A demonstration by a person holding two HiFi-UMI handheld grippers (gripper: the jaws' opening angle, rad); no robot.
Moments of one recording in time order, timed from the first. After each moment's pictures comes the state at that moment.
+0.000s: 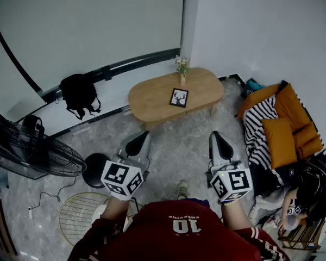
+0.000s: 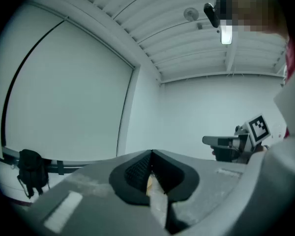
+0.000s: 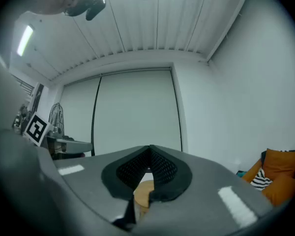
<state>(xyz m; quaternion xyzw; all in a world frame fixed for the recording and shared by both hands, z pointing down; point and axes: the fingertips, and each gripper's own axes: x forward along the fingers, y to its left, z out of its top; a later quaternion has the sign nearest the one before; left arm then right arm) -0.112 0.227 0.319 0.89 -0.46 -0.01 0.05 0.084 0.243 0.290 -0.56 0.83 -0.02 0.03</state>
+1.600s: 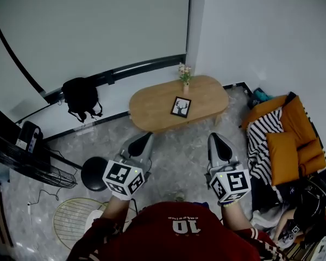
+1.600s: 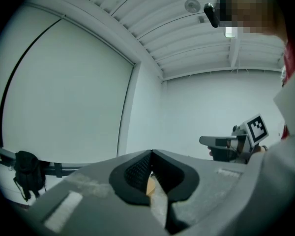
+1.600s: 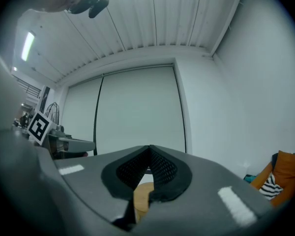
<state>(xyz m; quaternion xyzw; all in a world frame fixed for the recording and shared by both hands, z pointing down) -0.060 0.137 0.318 0.88 -0.47 0.00 0.06 0.124 0.140 0.293 -0.52 0.85 -0.02 0.02</state>
